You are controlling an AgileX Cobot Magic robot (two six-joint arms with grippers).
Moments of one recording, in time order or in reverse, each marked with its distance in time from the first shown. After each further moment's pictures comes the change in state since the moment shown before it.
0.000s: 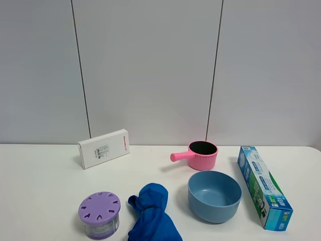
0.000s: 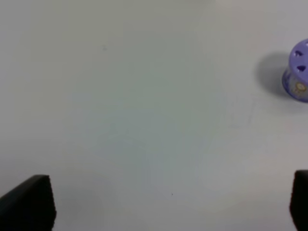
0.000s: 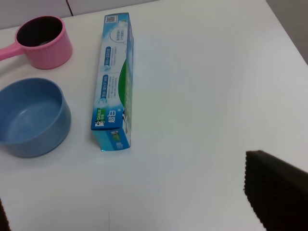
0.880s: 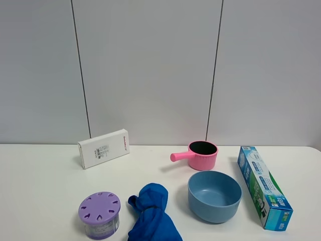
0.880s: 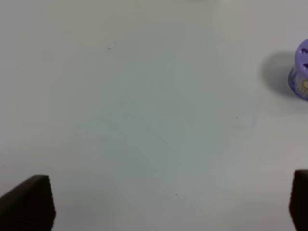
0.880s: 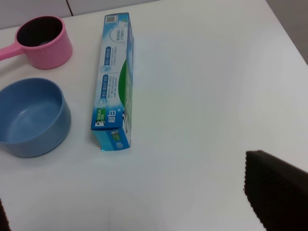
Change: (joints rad) left arm 0.000 -0.073 0.036 0.013 0.000 -0.004; right arm 0.000 0.000 0.000 0.000 0.000 0.000
